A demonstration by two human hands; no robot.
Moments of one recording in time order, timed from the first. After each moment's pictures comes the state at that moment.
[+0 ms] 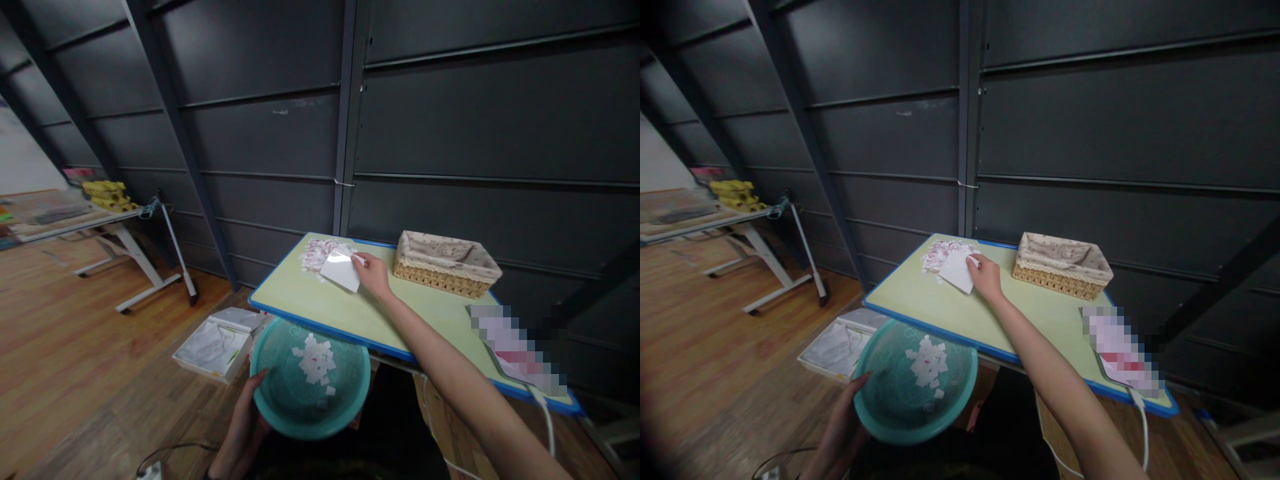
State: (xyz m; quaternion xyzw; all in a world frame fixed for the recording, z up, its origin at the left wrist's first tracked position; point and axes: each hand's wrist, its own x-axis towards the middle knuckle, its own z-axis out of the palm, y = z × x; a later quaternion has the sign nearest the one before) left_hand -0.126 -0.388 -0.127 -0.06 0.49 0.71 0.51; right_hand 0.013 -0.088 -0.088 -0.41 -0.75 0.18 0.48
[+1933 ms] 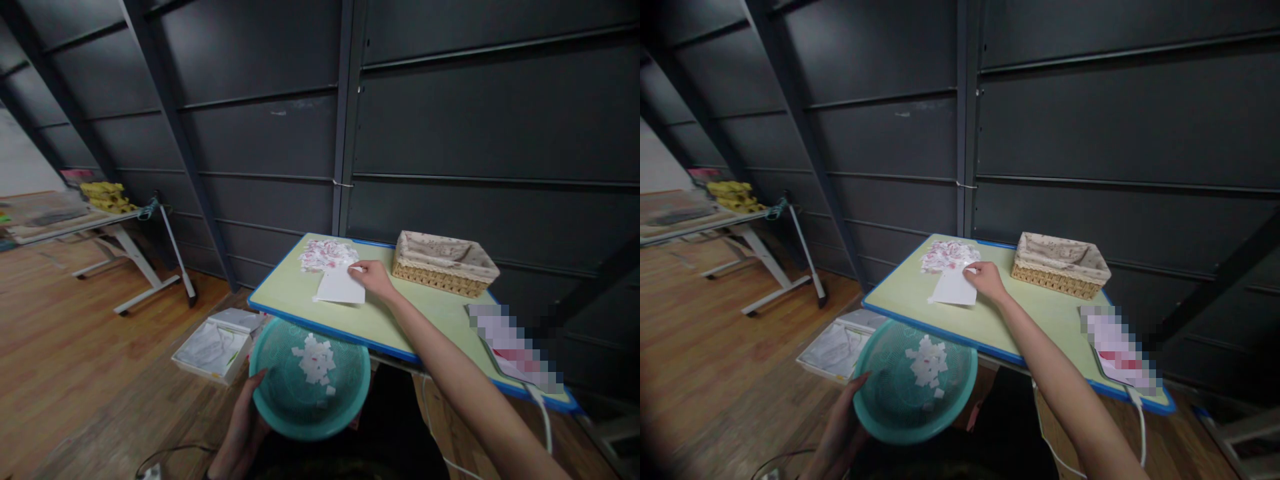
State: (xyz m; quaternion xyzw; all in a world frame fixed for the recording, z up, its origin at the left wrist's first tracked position) left_hand -0.127 -0.389 -0.121 -0.08 0.53 0.68 0.51; right_hand 0.023 -0.097 -0.080 -0.39 -0.78 0.29 0.39
